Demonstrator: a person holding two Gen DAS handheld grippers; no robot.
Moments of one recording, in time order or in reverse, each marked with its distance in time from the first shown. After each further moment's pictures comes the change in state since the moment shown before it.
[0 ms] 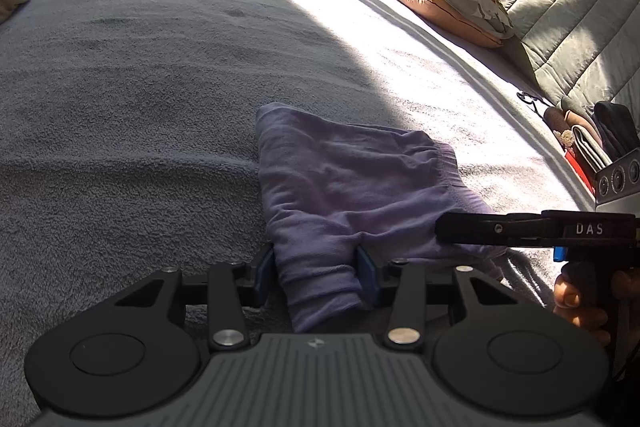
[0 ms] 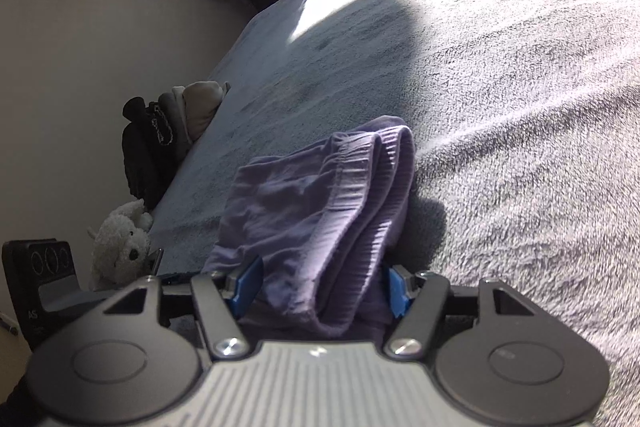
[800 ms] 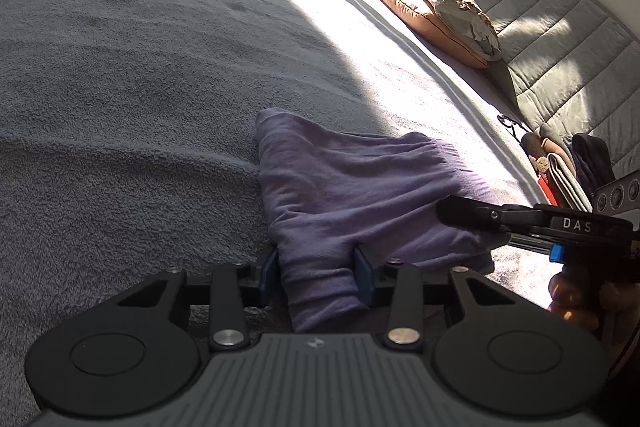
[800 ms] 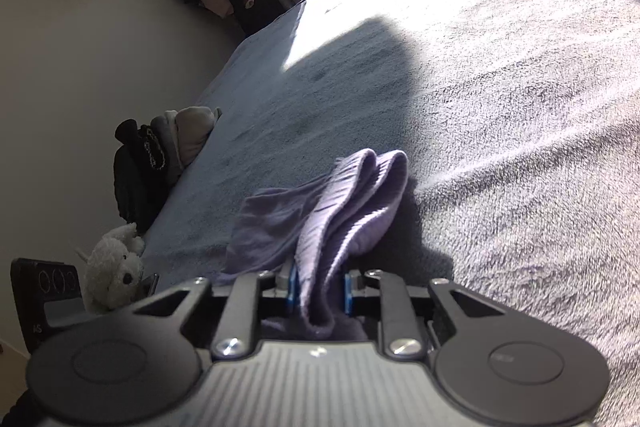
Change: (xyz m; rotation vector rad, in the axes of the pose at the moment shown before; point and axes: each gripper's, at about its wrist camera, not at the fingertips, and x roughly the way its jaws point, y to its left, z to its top) left arm -0.007 0.021 0.007 -0.110 0.001 -0.126; right arm -0.013 0.018 0.010 0.000 -0.092 -0.050
